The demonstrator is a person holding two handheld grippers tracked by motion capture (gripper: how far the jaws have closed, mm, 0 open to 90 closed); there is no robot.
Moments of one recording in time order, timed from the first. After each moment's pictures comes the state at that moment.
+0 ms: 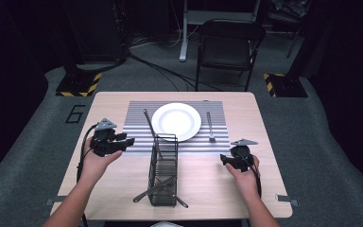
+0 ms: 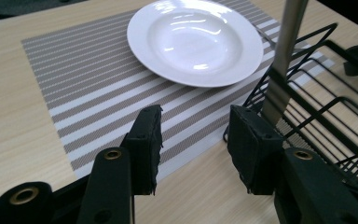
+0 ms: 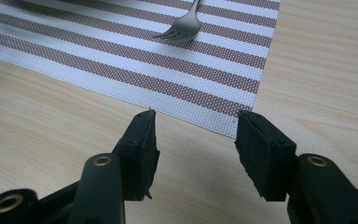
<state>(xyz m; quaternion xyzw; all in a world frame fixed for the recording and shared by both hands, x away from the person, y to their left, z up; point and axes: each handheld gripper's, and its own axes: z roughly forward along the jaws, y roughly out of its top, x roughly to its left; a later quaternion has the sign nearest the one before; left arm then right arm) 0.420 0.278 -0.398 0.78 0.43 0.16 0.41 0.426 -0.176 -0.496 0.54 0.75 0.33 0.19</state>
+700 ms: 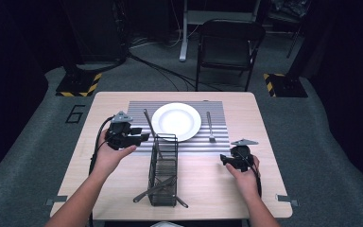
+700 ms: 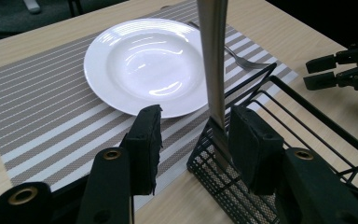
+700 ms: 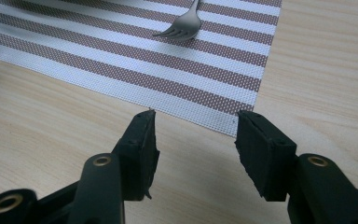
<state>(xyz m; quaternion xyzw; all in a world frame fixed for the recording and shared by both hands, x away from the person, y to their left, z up) 0.432 0.234 -0.380 0.80 0.39 0.14 0.42 0.427 -0.178 -0.497 0.53 0.76 0.33 0.18</state>
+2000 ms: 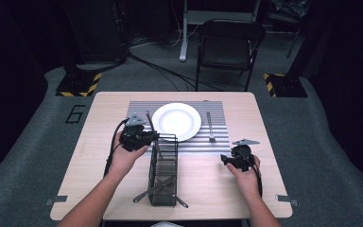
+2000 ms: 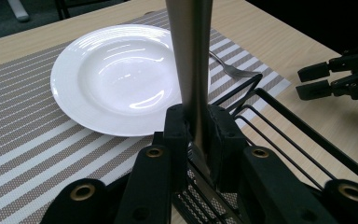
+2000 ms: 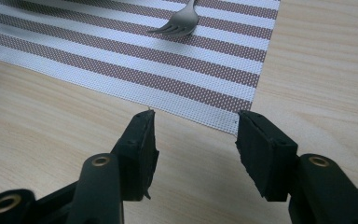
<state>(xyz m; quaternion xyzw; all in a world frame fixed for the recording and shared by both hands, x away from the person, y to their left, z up) 0.438 0.201 -0.399 0.80 0.39 0.14 0.44 0.429 -0.183 -0.499 0.54 0.76 0.33 0.17</state>
